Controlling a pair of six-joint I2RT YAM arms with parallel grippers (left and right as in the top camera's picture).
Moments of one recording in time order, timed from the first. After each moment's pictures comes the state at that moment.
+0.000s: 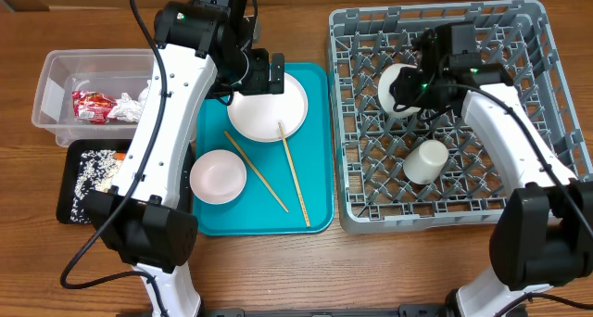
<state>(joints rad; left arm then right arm) -0.27 1.97 2.11 -1.42 0.17 -0.28 0.10 1.81 1.43 -0.68 -0.29 0.23</state>
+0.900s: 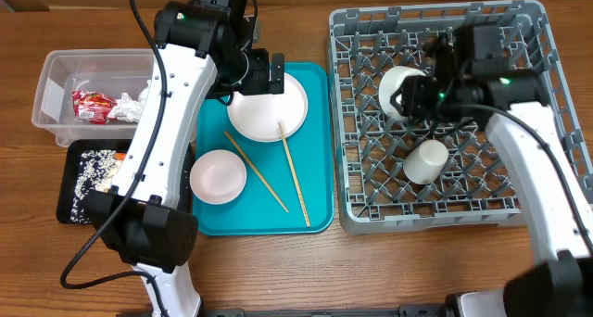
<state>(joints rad) -0.27 1.97 2.11 -1.42 0.17 -0.28 0.10 1.58 1.47 -0.99 -0.36 0.23</state>
